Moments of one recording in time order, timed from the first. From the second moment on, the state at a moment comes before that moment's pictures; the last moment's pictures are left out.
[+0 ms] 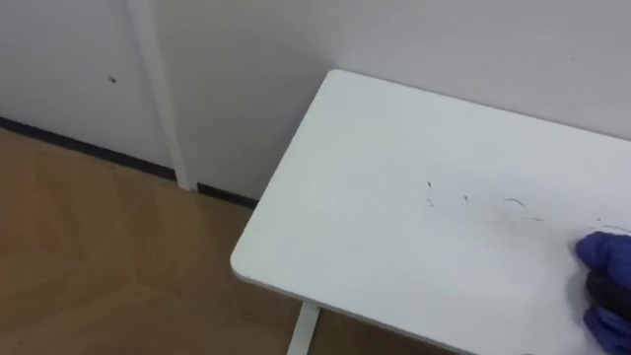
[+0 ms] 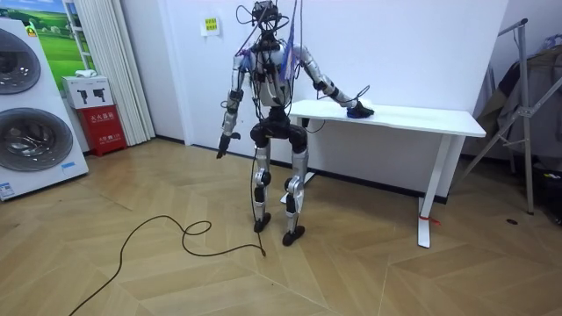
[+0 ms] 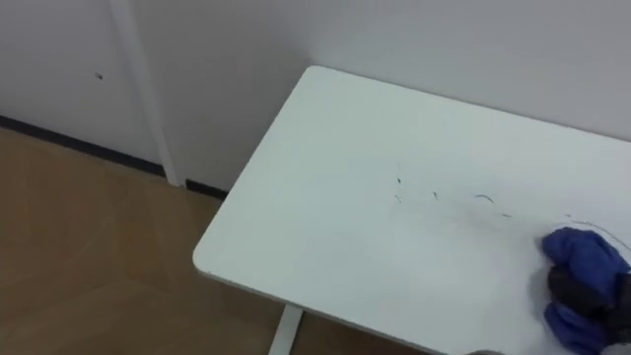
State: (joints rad) left arm 0.37 0.28 0.24 0.88 0.38 0.15 0.06; right arm -0.04 -0.55 -0.23 1.00 -0.29 -0.02 -0.32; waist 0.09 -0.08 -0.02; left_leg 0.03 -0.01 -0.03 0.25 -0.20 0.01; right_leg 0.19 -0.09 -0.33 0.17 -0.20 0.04
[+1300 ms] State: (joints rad) left arm 0.19 0.30 0.02 0.94 0.22 0.12 0.05; right arm -0.64 -0.60 0.17 1.16 -0.20 0.07 -0.34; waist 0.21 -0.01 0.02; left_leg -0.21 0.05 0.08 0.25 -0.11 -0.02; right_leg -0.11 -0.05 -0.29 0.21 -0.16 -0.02
